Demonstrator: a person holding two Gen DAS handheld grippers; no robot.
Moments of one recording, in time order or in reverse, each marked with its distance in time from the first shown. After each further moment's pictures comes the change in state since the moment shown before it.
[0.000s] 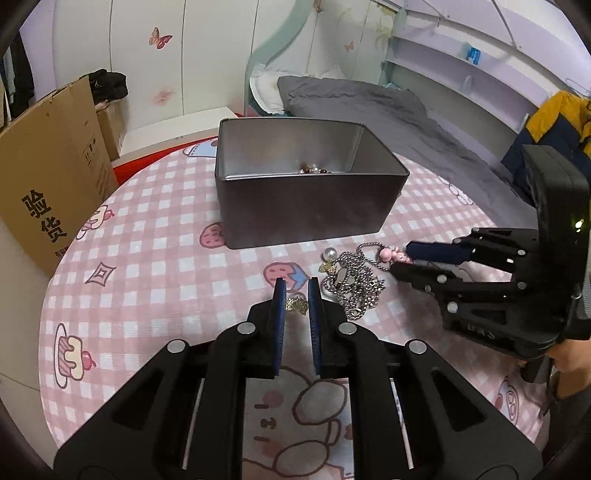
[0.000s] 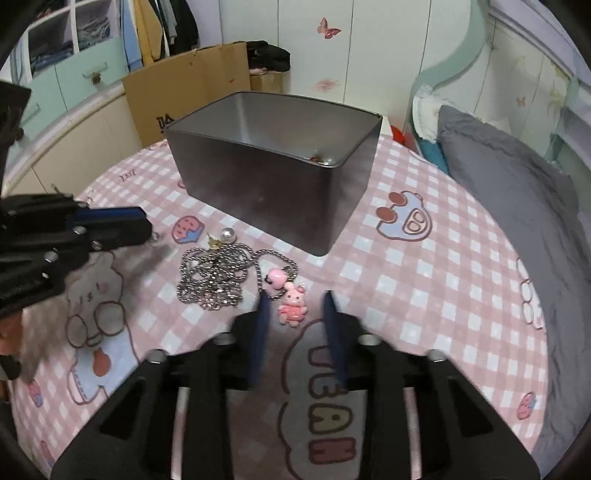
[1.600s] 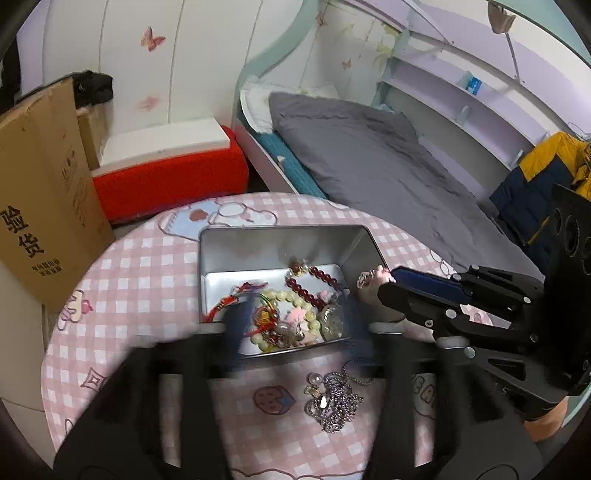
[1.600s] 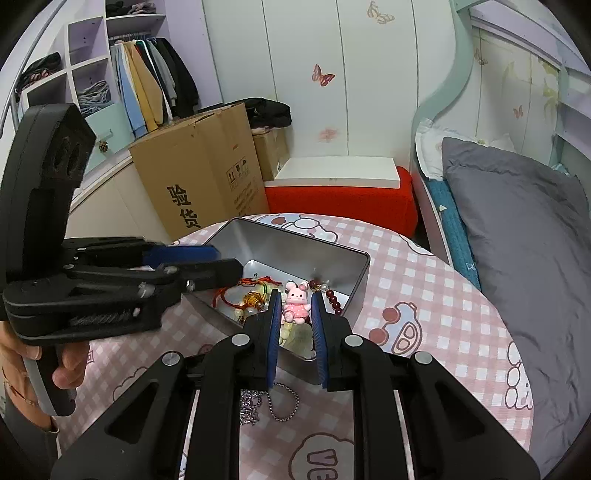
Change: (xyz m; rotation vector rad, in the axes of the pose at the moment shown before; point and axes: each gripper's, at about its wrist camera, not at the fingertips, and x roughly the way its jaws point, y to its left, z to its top) left arm 0.016 0.016 0.093 -0.063 -0.051 -0.075; right arm -0.028 -0.021 0.073 0.095 -0.180 0.095
